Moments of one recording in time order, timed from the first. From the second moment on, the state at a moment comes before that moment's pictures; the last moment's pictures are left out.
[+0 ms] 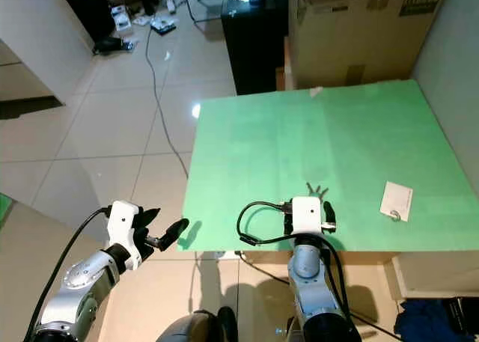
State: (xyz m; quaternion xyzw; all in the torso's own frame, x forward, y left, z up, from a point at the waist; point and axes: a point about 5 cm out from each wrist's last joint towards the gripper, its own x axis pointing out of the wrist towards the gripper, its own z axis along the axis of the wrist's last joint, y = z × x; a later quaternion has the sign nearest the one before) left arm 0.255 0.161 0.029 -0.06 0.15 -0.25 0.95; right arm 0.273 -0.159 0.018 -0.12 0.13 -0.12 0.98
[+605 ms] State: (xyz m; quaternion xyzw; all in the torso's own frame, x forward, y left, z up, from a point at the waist) left arm 0.252 0.162 0.028 -0.07 0.16 -0.25 0.95; right arm 0.273 -0.174 0.019 -0.13 0.12 -0.15 0.97
